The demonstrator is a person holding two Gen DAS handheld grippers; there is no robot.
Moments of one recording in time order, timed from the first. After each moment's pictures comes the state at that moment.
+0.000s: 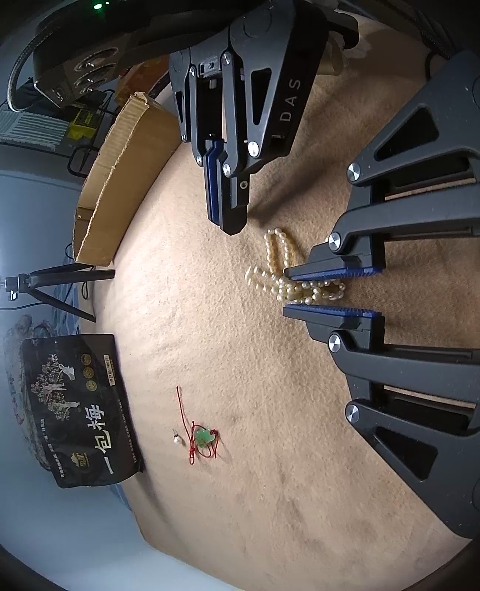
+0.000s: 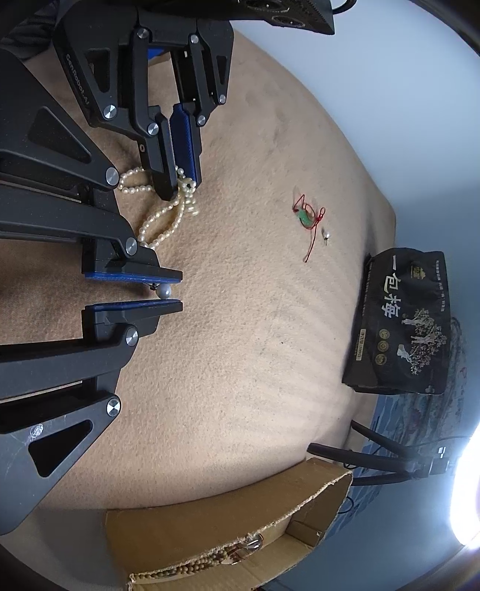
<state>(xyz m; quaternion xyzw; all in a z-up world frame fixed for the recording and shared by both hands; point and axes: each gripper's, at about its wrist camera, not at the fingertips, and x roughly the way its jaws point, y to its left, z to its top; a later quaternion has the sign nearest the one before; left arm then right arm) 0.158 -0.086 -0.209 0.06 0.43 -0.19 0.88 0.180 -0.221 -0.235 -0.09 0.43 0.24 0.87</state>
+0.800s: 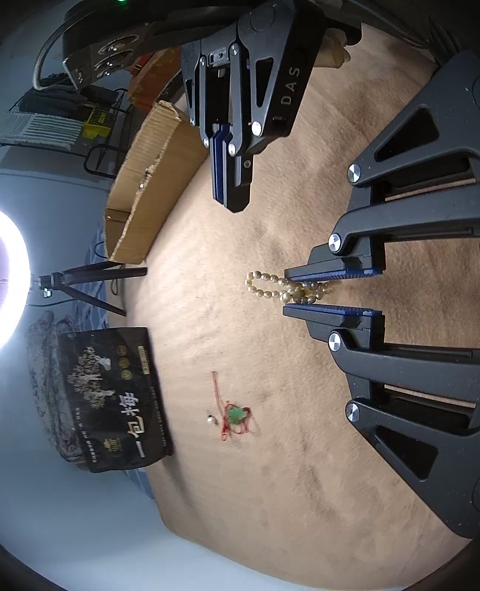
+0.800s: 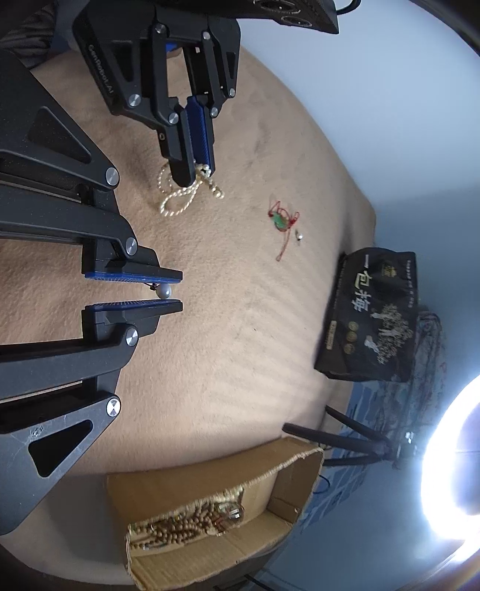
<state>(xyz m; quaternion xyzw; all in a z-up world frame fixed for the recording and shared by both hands) 0.149 -0.083 -0.169 0.06 0.39 -0.18 0.90 0.164 -0.230 -0.199 -0.09 0.40 0.23 0.88</state>
